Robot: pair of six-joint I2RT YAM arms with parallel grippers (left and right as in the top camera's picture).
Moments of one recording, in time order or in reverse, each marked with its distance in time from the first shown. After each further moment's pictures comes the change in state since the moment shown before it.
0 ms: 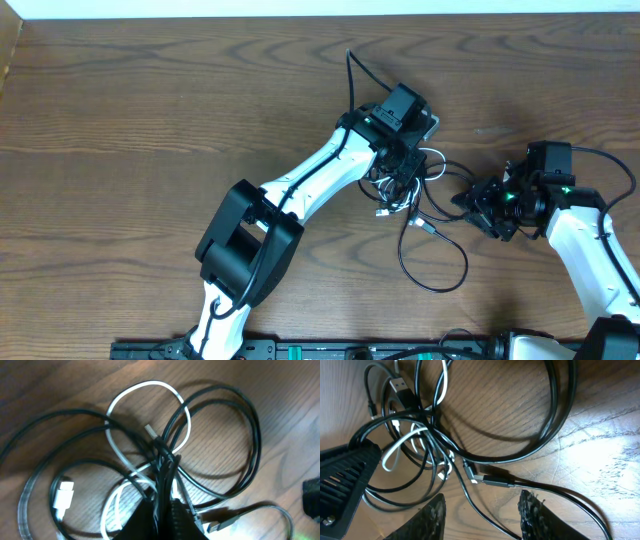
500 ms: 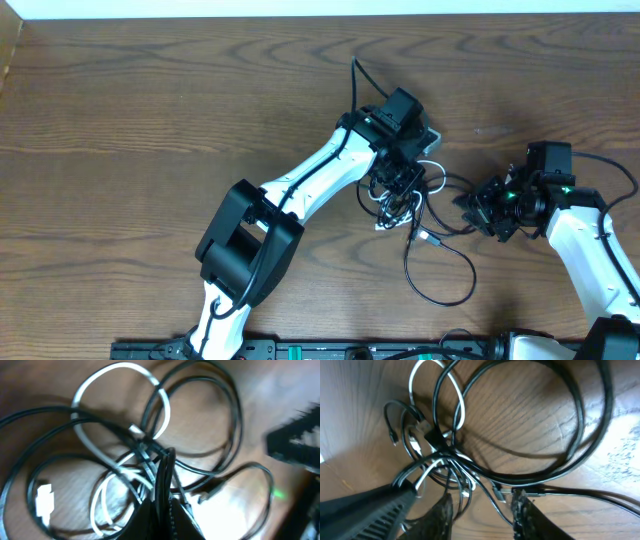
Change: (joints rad) left arm 0.000 0.000 0.000 -0.116 0.173 0.114; right arm 0.000 0.000 0.000 0.000 -0.012 0.150
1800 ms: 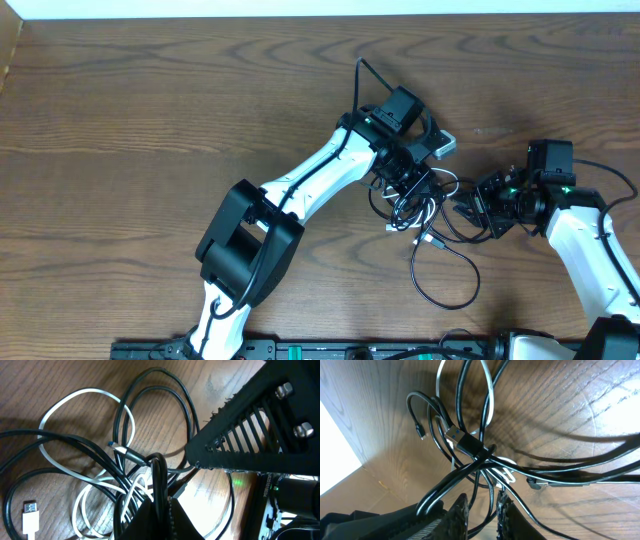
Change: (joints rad) left arm 0.000 0.000 0.000 0.051 0.204 0.095; right arm 0.000 0.000 0.000 0.040 -0.078 0.151
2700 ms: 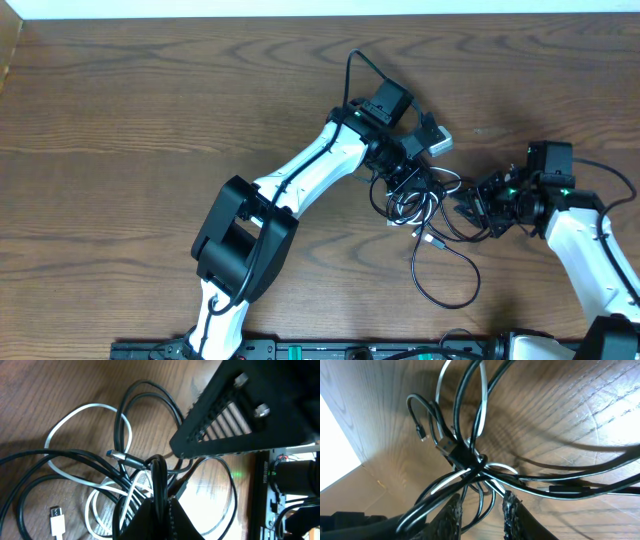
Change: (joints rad) left arm 0.041 0.000 0.000 0.003 0.098 0.171; right arm -0.002 0.000 -0.023 0.048 -0.001 -0.008
